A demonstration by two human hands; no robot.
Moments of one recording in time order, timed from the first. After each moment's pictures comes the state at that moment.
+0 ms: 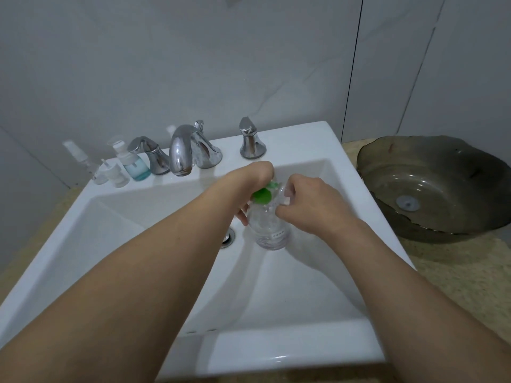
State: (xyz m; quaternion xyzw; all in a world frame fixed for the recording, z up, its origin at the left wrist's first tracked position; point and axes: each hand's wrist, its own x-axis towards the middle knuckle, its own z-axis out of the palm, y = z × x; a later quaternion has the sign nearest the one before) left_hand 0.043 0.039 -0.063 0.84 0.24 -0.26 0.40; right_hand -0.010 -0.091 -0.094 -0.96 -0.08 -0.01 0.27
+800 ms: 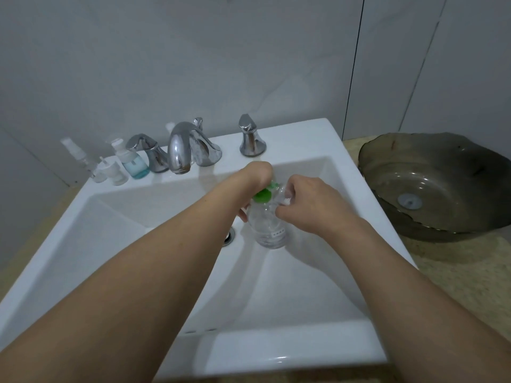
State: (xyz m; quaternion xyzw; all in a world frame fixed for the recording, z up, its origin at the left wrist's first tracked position) left_hand 0.040 0.033 -0.066 0.87 0.25 -0.22 0.38; right_hand -0.008 -0.090 -0.097 -0.96 -0.08 0.00 0.27
